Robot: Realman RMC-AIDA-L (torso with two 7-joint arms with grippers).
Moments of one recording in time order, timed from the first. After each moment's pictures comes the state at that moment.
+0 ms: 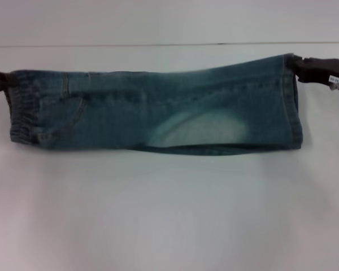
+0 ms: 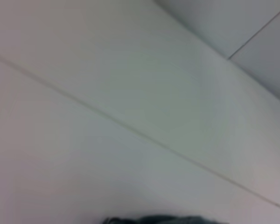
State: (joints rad) left arm -0.60 -2.01 0.38 0.76 2.30 1.18 -2.30; right arm 0.67 2.08 -0.40 -0.50 -2.00 -0.96 1.45
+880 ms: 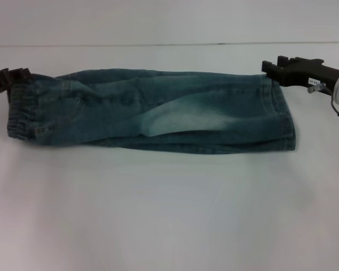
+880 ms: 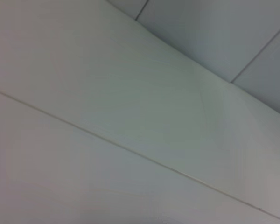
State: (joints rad) left arm -0.61 -2.06 0.39 0.69 2.22 1.00 -2.14; right arm 0.72 2.08 -0.48 -0.42 -1.95 -0.85 1.36
